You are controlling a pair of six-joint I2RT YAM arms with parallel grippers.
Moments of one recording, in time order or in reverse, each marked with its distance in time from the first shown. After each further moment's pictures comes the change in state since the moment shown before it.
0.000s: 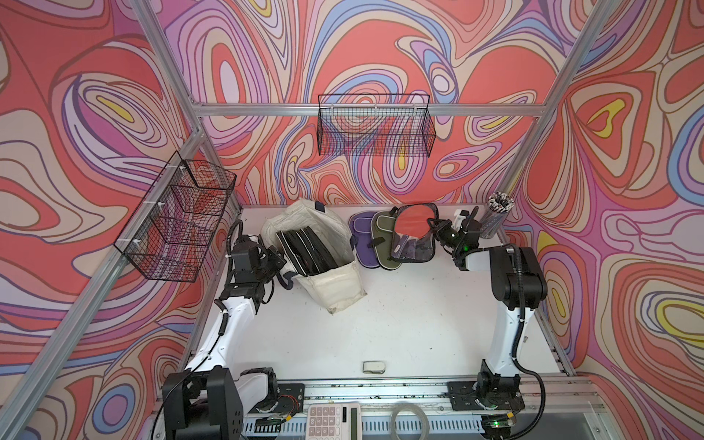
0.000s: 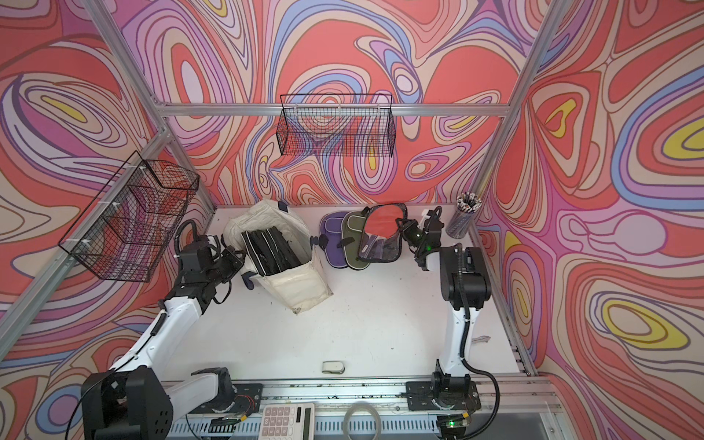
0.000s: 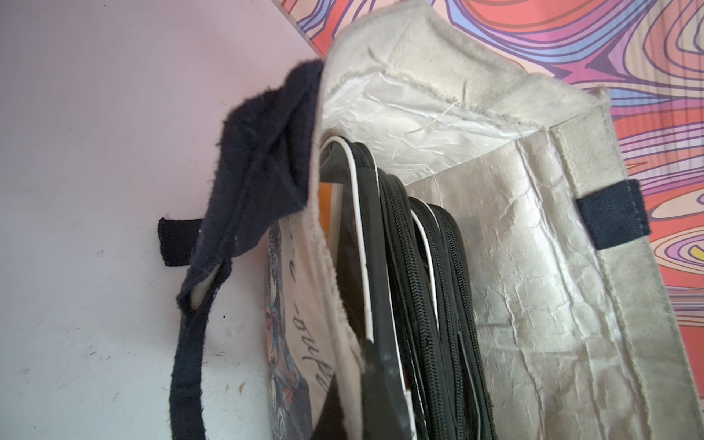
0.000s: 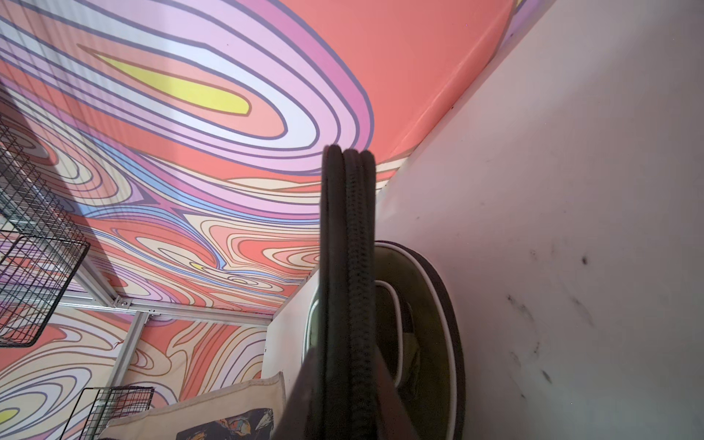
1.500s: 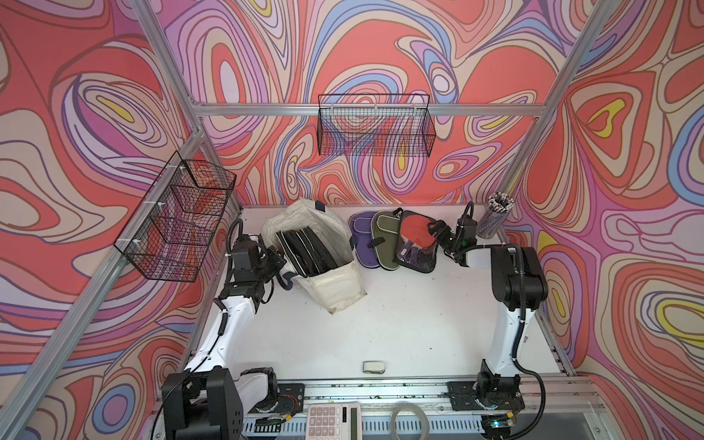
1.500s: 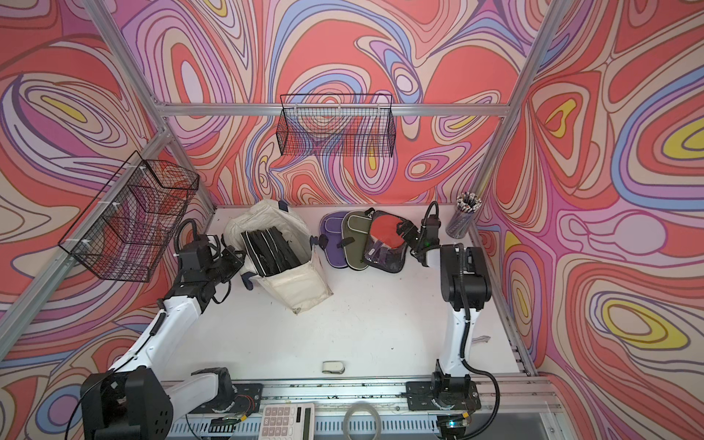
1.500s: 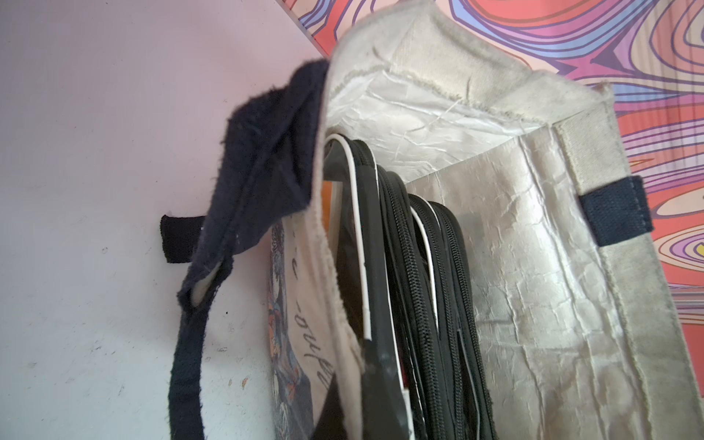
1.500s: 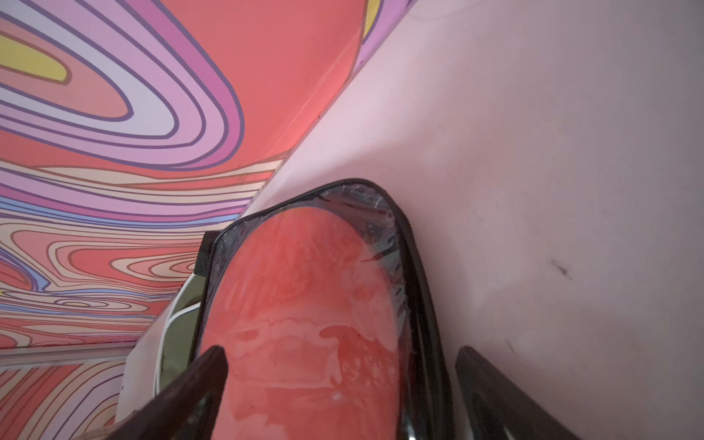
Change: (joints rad) left arm 0.000 0.000 0.015 -0.029 0.003 0.007; right arm 0.012 -0.037 0.048 -0.379 0.259 -0.299
